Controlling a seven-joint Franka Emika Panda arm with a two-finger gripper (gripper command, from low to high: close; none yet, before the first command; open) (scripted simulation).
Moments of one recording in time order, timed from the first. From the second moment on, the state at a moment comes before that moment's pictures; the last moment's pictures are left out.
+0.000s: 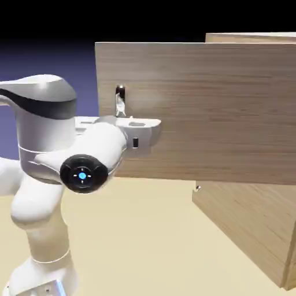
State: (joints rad) arm -0.22 -1.10 -0.86 -2.60 0.81 1.40 -0.88
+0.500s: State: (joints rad) arm 0.31 -0.97 -1.30 -2.07 0.60 1.03 -0.88
